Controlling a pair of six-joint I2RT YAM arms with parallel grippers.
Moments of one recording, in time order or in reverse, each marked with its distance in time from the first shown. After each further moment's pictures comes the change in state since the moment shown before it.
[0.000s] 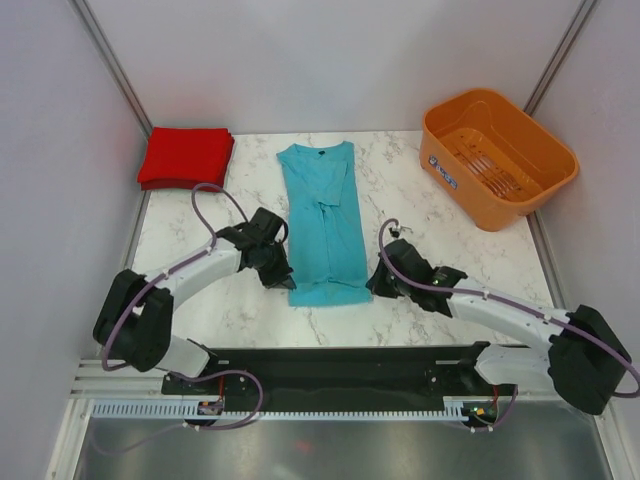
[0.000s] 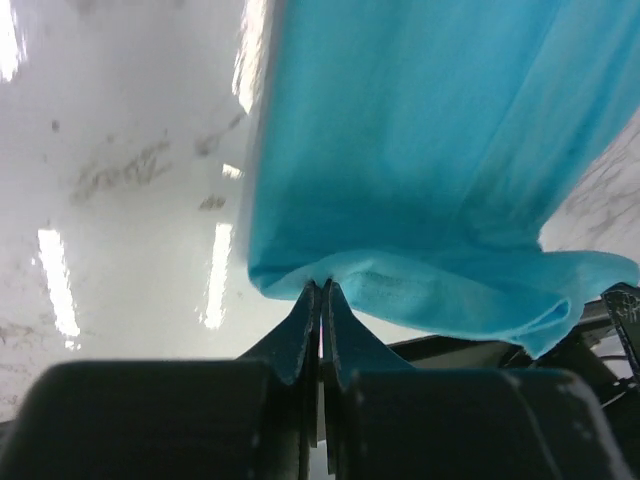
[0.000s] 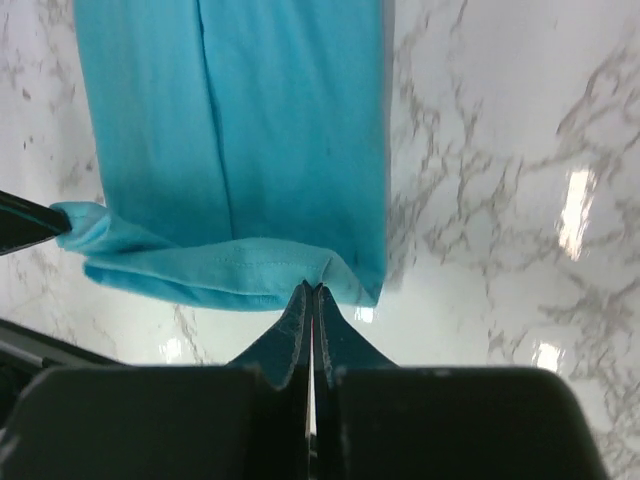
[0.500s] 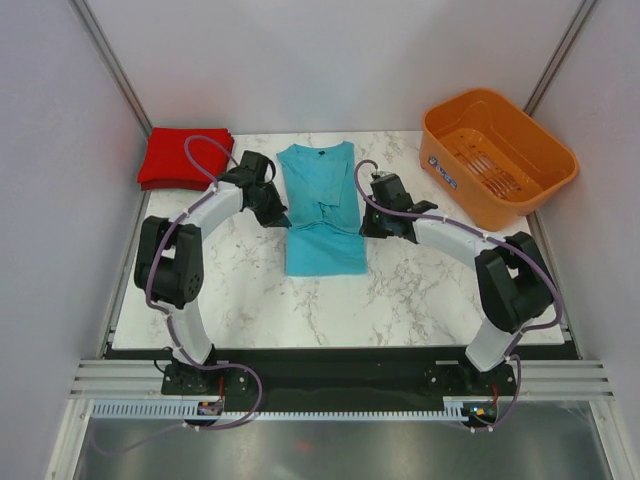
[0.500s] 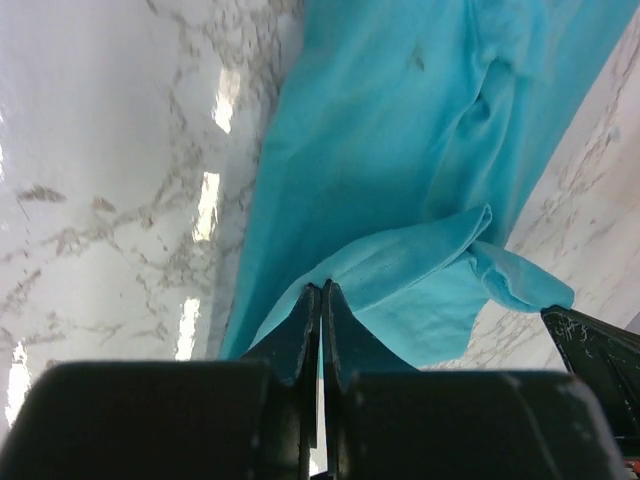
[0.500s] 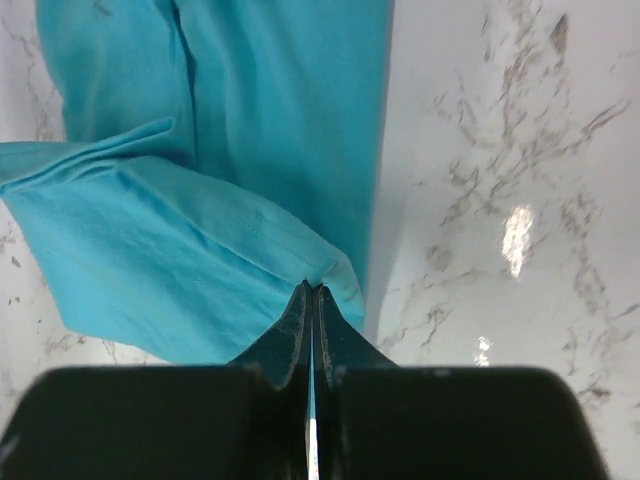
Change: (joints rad) left arm 0.250 0.445 0.532 0.022 0.043 0.166; right arm -0.303 0.550 0.511 0.016 -0.160 -0.350
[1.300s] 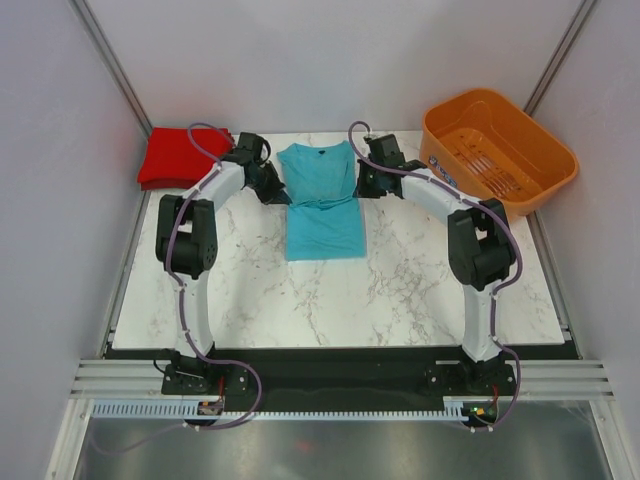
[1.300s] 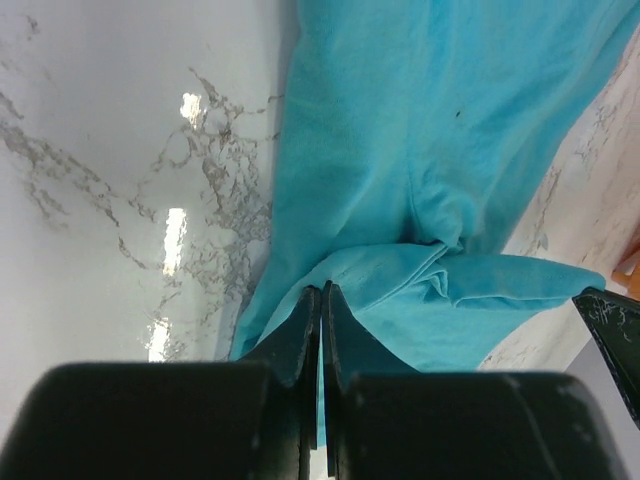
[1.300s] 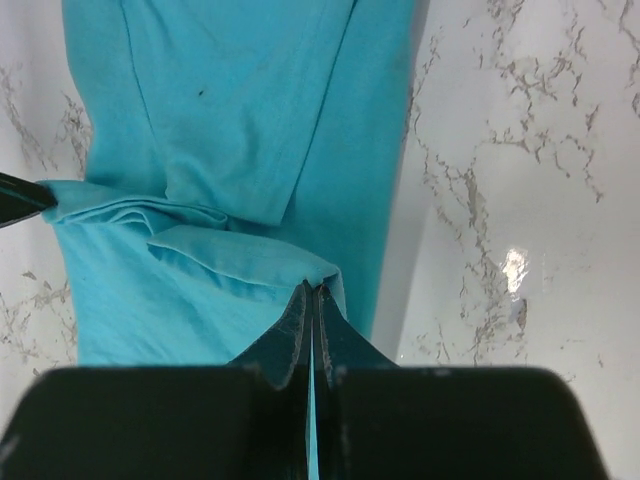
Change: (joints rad) left arm 0.098 0.313 0.351 -0.002 0.095 0.033; right arm -0.127 0.382 0.522 -0.106 -0.113 -0.146
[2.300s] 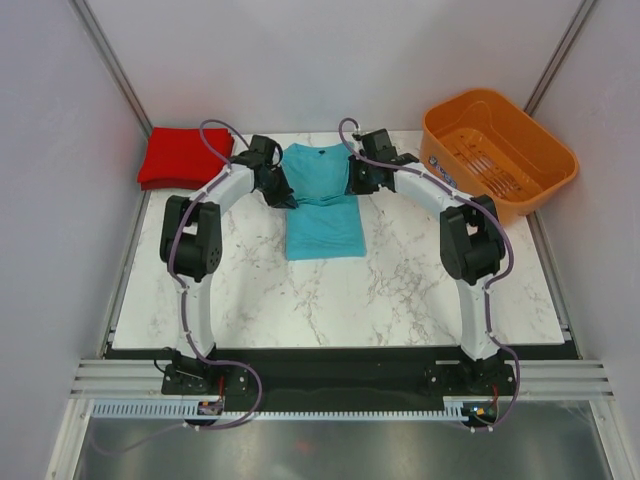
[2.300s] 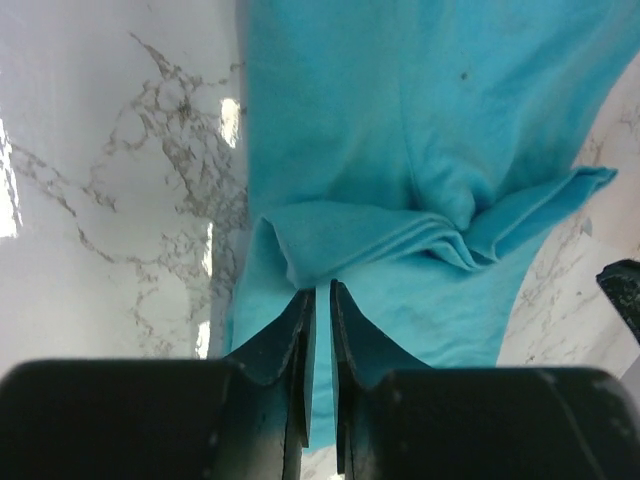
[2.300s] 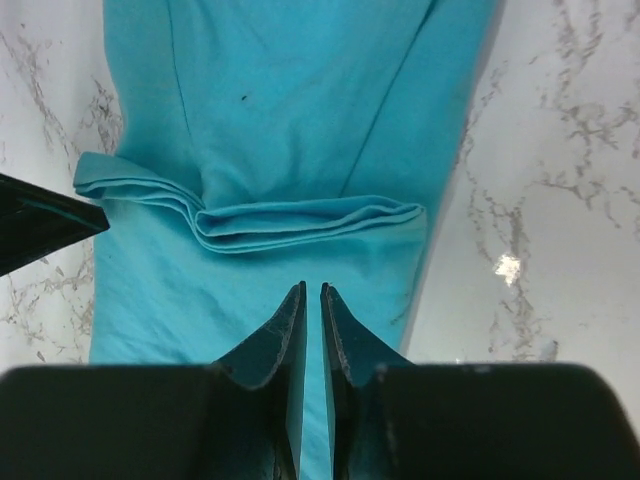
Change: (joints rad) left arm -0.060 -0.023 -0.016 0.002 -0.067 0.052; right arm 0.007 0.085 0.154 -0.078 -0.053 -0.065
